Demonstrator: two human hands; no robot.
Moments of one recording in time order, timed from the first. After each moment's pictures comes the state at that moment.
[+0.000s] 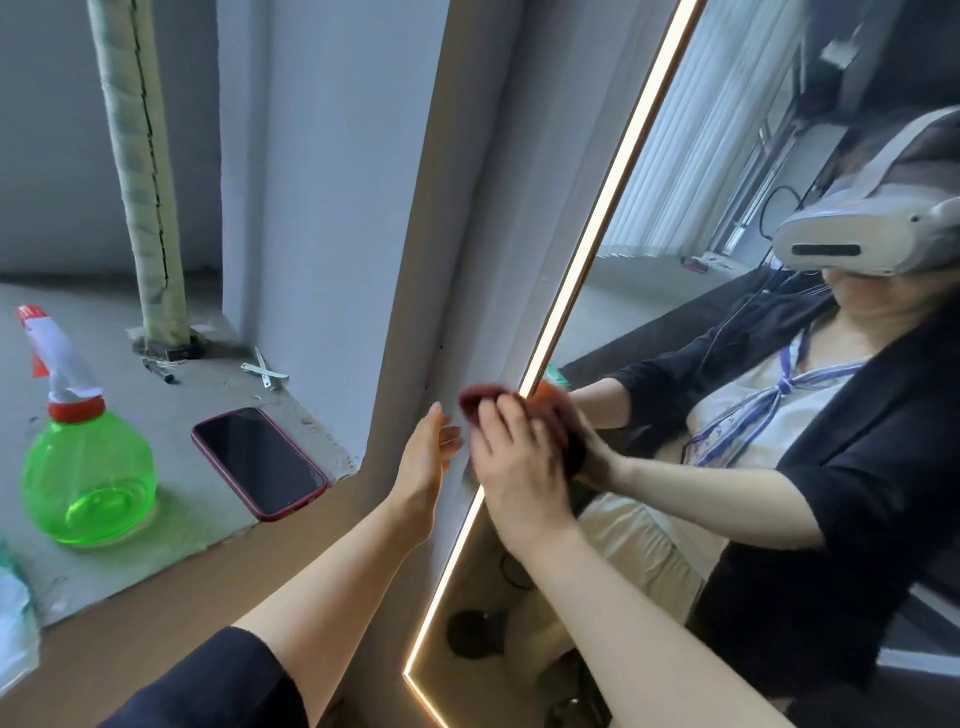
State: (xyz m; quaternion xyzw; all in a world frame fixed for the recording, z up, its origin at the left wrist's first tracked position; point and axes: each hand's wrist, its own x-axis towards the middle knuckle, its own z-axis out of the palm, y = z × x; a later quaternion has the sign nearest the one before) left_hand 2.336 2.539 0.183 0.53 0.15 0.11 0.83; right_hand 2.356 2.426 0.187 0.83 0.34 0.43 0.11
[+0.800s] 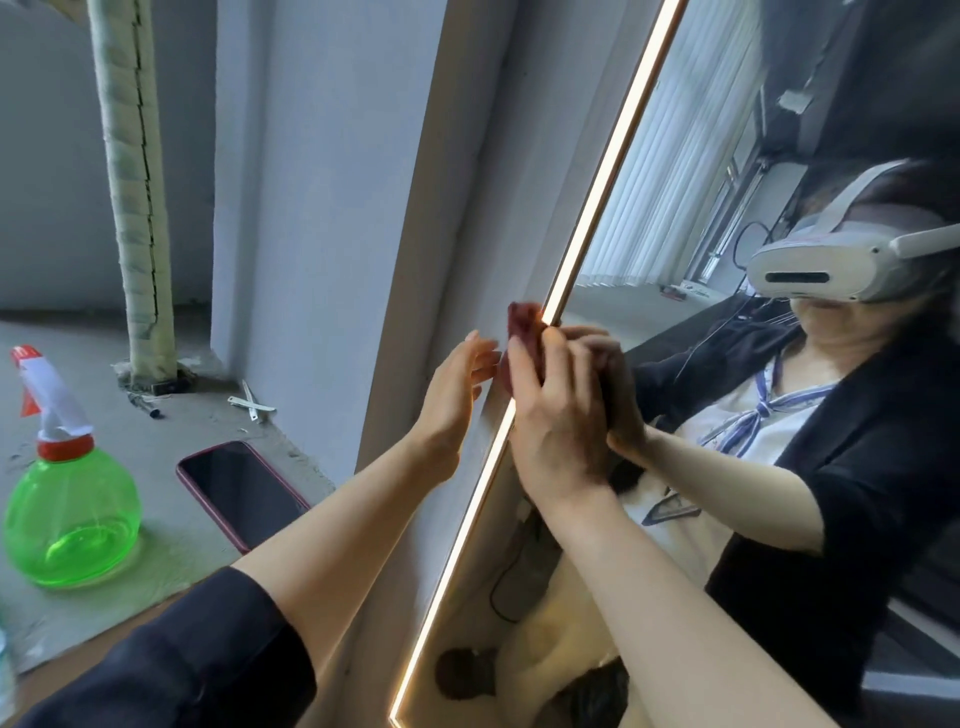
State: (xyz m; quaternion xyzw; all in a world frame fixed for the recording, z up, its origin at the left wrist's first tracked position) left_hand 2.341 2.531 0.287 0.58 0.00 0.17 0.79; right_hand 2.351 2.426 0.285 0.80 0.23 0.55 -0.04
